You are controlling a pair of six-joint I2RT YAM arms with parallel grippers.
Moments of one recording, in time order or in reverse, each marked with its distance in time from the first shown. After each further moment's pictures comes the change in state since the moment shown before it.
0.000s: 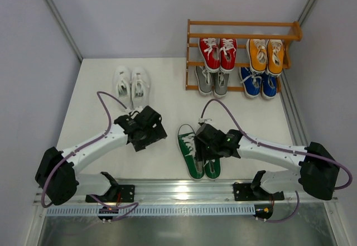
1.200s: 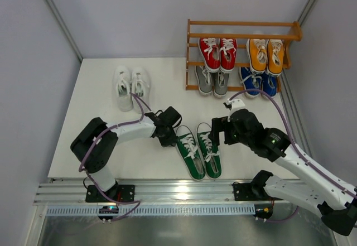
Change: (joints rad) left arm -0.064 0.415 0.083 0.270 0.147 -0.003; right arm -0.211 -0.406 0.142 -0.167 0.085 -0.316
